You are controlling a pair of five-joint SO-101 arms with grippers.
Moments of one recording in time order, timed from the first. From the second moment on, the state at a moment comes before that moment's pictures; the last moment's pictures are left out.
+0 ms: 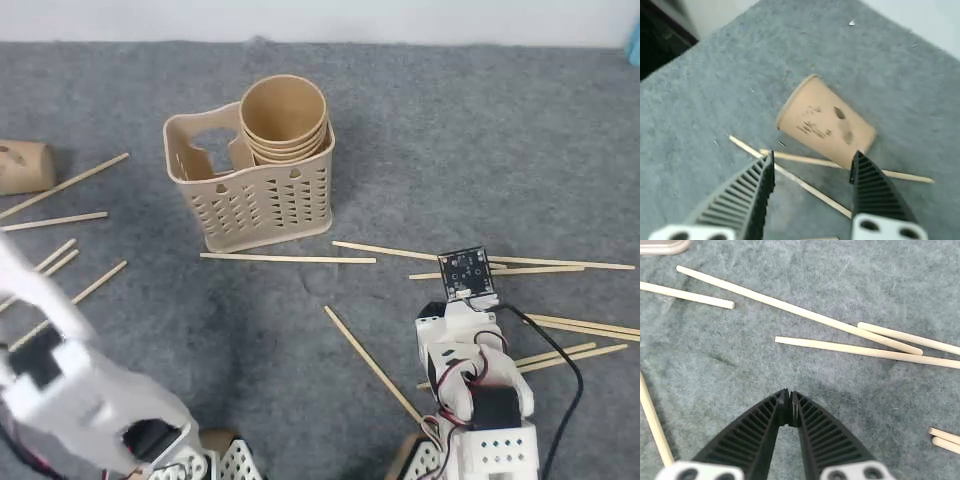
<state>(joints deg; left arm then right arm) -50.5 16.6 -14.6 55.1 2.2 -8.6 -103.1 95.4 64.4 5.7</state>
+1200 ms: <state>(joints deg) -50.2 92.2 -93.4 36.5 2.9 -8.6 -103.1 95.4 64.4 5.7</state>
